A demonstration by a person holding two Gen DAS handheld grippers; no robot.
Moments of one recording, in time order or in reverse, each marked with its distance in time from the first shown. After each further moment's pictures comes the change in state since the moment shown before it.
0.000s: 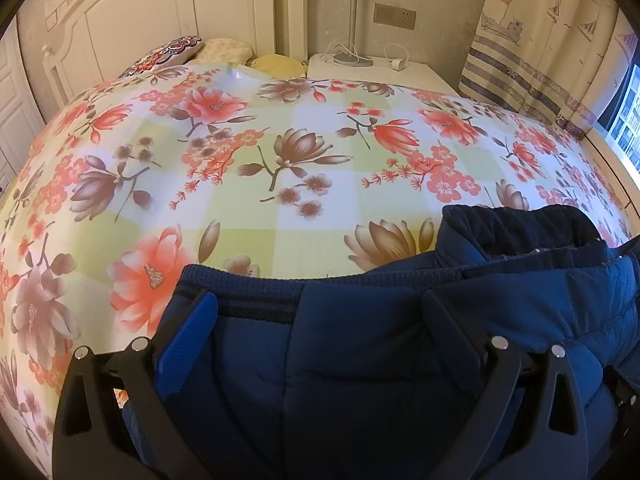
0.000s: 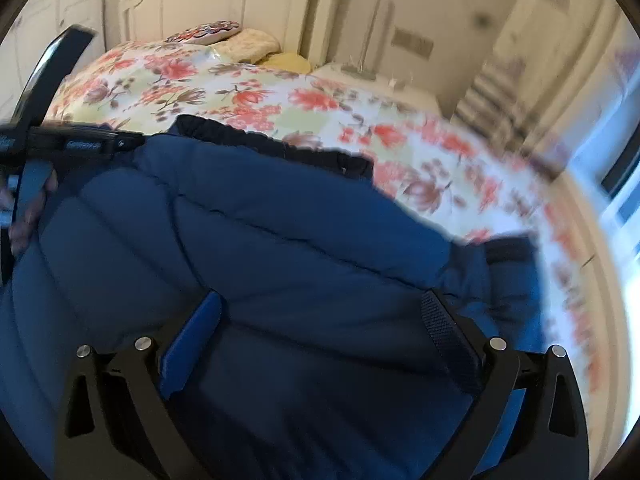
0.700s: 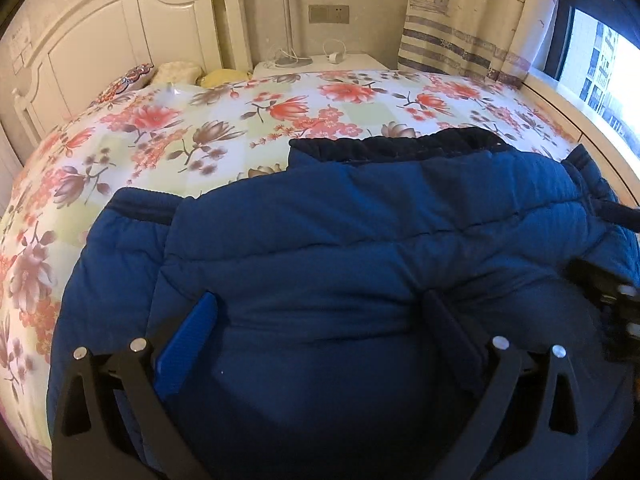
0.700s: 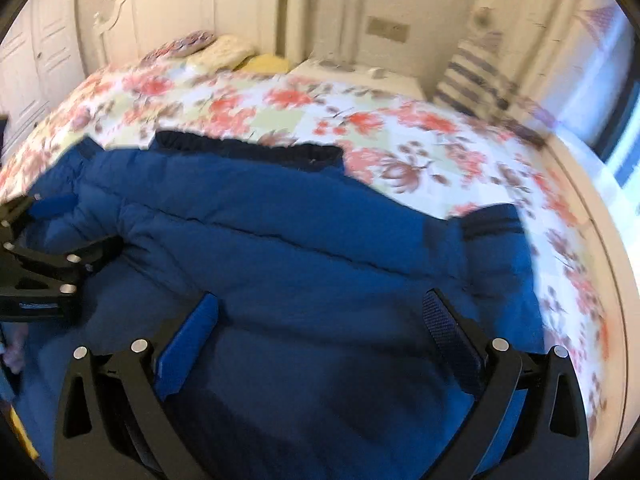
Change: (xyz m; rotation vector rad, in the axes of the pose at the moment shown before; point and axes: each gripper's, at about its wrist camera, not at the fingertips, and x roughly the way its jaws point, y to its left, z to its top) left arm -0.048 -0.076 -0.066 0.162 -0.037 -0.056; right arm -0.035 -0.003 -0.013 0.087 -0.056 0.010
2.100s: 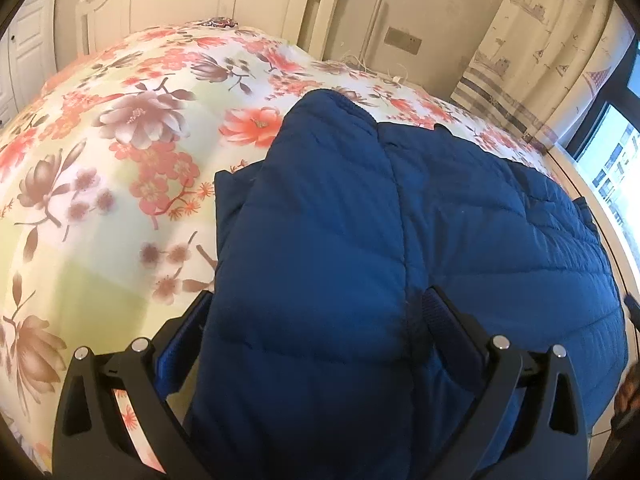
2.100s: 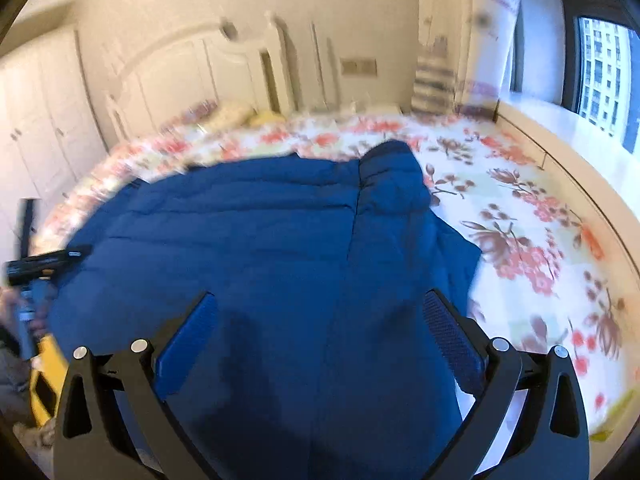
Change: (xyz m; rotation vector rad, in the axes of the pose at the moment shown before) left arm -0.056 0.119 -0.100 -0.308 -0.044 -0.068; right arm -0.098 -0.078 -0.125 0.184 -0.229 0.177
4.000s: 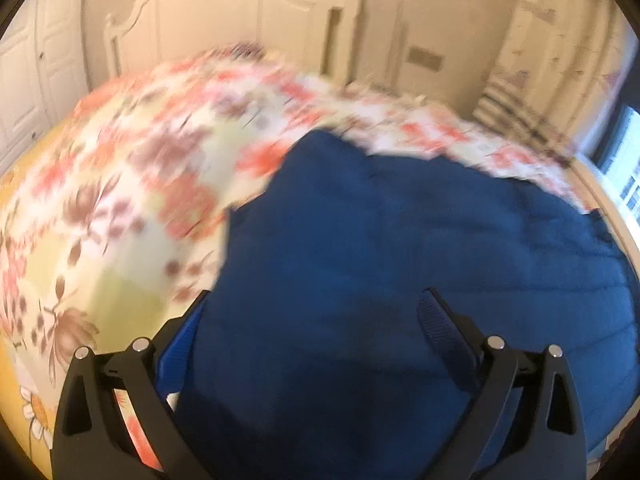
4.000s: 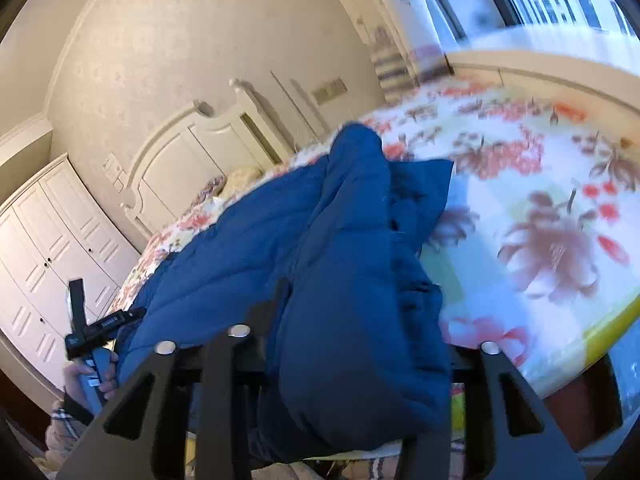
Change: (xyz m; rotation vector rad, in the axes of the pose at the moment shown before) left arm -0.036 -0.043 0.009 0.013 -0.098 0.142; right arm -0.007 -0.021 -0.038 0.316 -0.153 0.051
